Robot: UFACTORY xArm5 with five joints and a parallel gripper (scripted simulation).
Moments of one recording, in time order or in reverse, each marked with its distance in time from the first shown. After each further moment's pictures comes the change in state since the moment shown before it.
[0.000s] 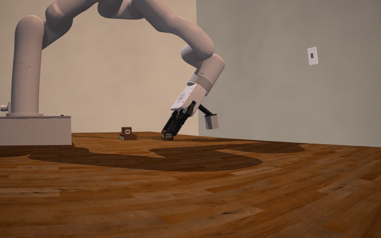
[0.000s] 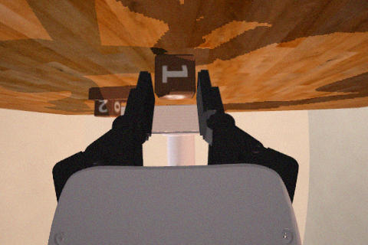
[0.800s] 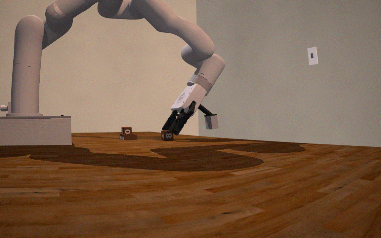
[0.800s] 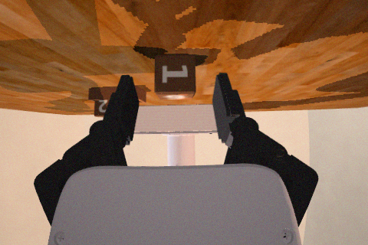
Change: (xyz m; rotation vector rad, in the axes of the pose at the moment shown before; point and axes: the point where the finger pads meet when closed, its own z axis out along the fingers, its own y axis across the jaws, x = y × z) arm 0.000 0.000 0.000 0.000 0.000 0.000
